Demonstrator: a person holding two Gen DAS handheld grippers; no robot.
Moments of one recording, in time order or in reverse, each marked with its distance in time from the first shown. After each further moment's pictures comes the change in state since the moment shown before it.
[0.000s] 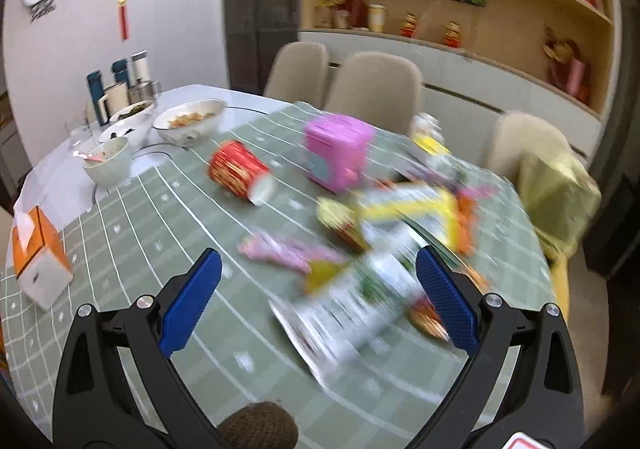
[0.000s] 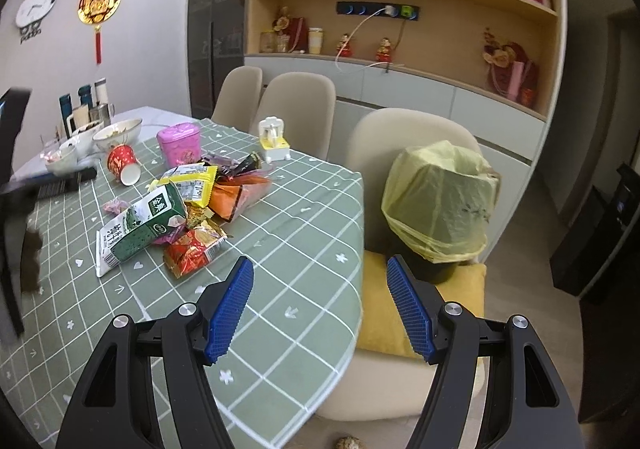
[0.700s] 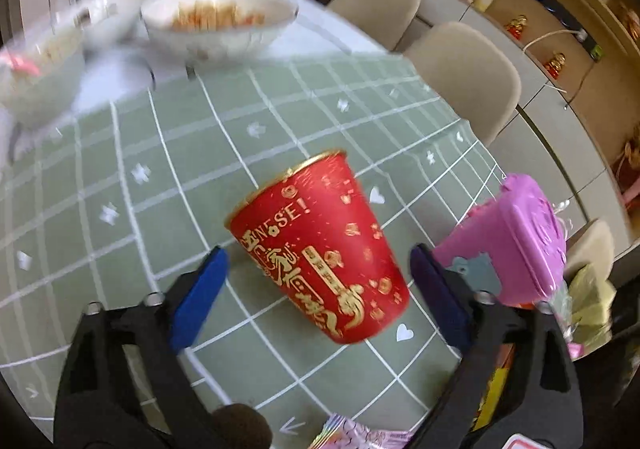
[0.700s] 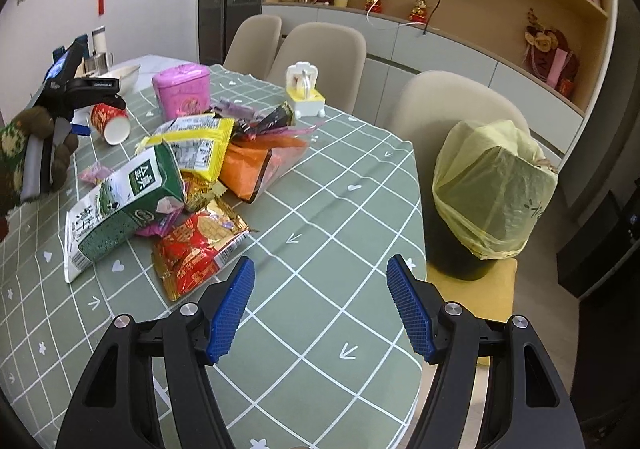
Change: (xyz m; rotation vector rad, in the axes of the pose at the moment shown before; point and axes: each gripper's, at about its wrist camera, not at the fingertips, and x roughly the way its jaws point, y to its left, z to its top) left arm 0.228 0.130 0.069 -0.391 0.326 -0.072; right arm 0.102 0.062 0.011 -0.071 0.167 0.004
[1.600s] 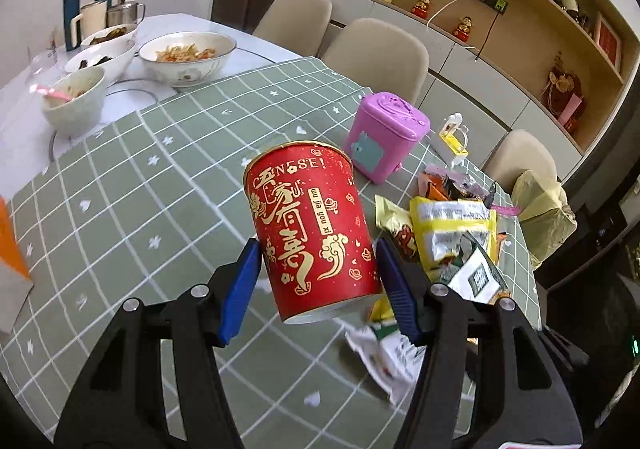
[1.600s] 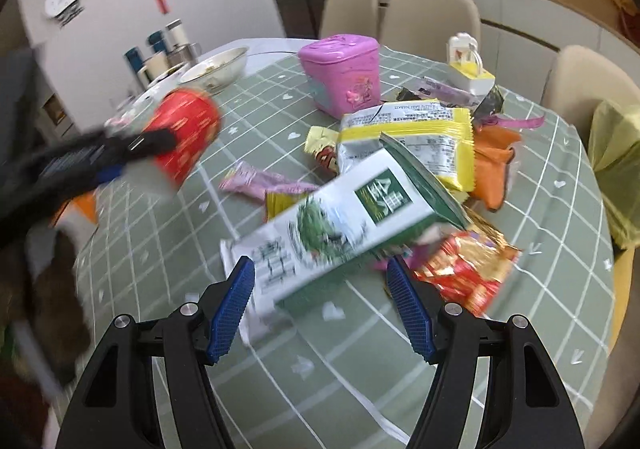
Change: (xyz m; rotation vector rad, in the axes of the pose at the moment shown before) left arm -0.147 -0.003 -0.111 0.272 -0.093 -0.125; right arm 0.033 0.135 0.045 0.093 0.135 0.375
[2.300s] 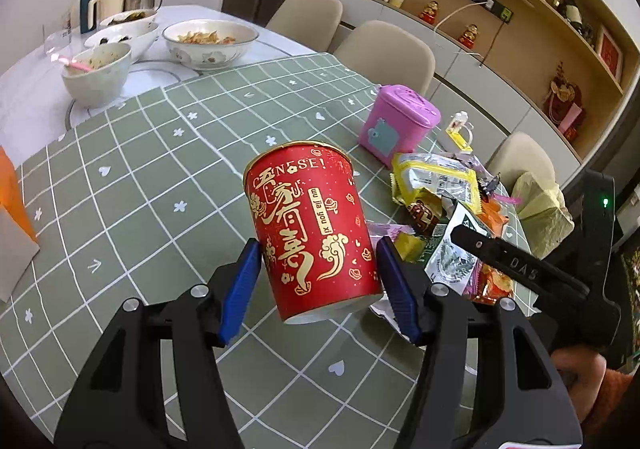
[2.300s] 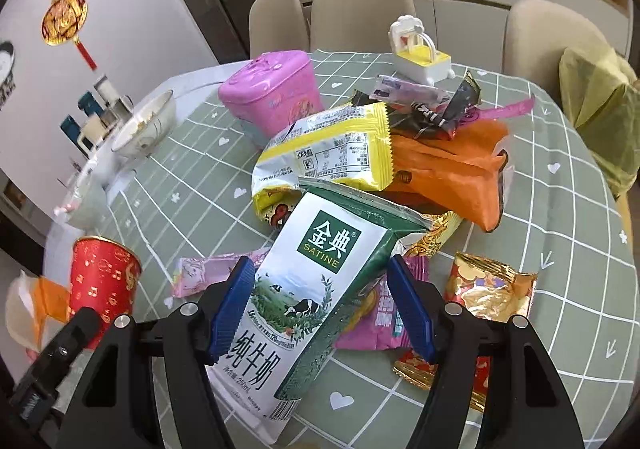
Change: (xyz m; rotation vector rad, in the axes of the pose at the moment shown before) left arm -0.011 0.026 -0.029 -0.052 -0.007 -0.013; right arm 0.040 -0.011 0.037 0.212 -0.022 -0.114
